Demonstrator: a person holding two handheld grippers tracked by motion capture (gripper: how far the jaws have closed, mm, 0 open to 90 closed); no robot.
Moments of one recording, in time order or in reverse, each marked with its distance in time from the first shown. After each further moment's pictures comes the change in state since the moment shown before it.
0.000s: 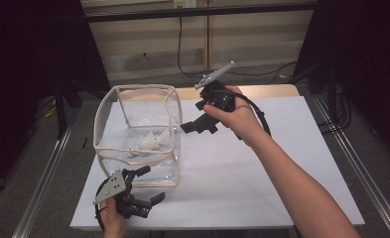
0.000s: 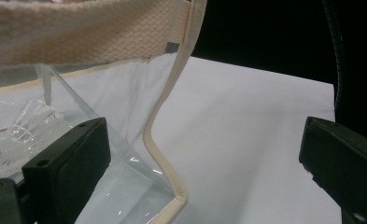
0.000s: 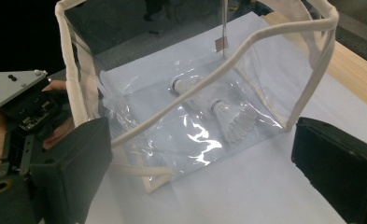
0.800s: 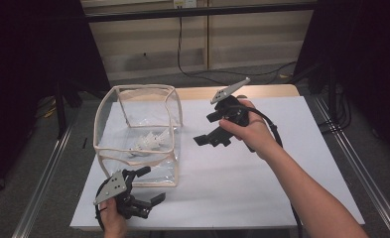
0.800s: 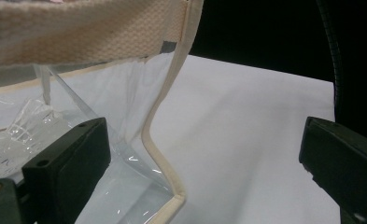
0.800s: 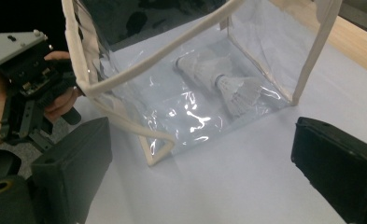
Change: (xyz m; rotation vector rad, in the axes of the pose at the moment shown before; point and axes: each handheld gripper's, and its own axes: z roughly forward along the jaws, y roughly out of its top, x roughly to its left) left arm -0.002 0.000 0.000 0.005 0.005 0.001; right arm -0.003 -0.045 -0.007 -0.006 0.023 0.007
